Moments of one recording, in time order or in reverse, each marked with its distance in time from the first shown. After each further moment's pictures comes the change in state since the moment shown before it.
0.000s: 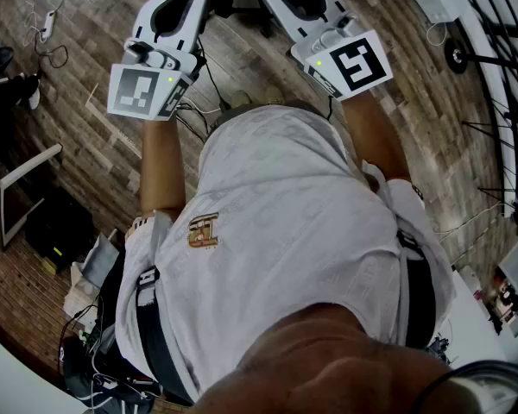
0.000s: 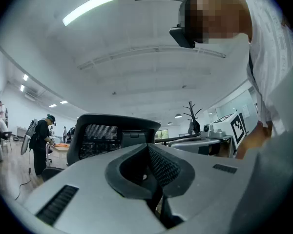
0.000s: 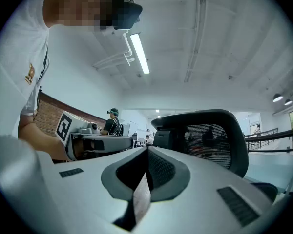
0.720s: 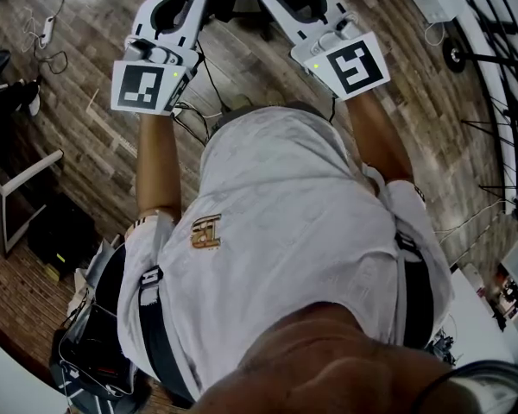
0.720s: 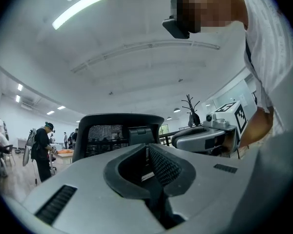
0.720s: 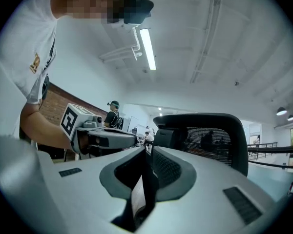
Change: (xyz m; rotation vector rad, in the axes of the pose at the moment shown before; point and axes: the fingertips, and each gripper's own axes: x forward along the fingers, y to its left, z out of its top) left arm 0.005 0.022 -0.012 0.085 0.028 -0.009; right arm 0.017 -0.001 0.003 -0.105 -0.017 -0.008
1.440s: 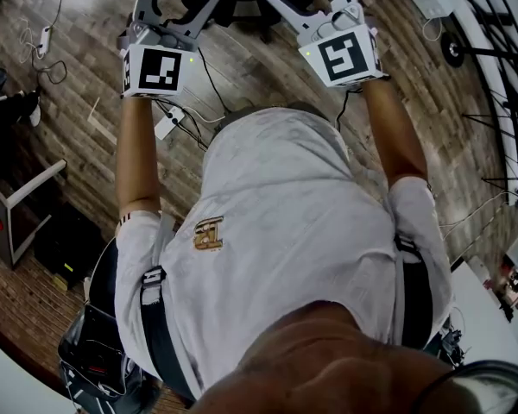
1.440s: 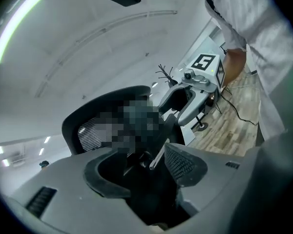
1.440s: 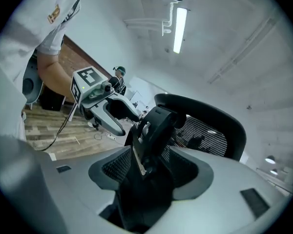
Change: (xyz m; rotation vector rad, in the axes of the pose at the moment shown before) left arm 0.022 0.029 -0.049 0.502 0.226 -0.125; right arm 0.016 -0.033 -0.050 -0.408 0.344 -0.044
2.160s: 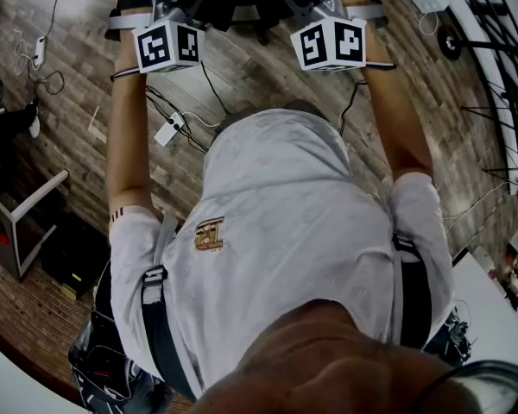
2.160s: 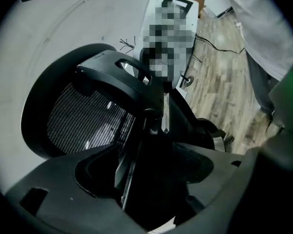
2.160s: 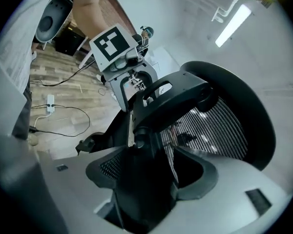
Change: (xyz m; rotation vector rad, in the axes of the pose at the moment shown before) left arm 0.054 0.025 -0.075 0.524 0.268 -0.032; right arm 0.046 -0.018 -0.052 -0.433 0.301 -0.066
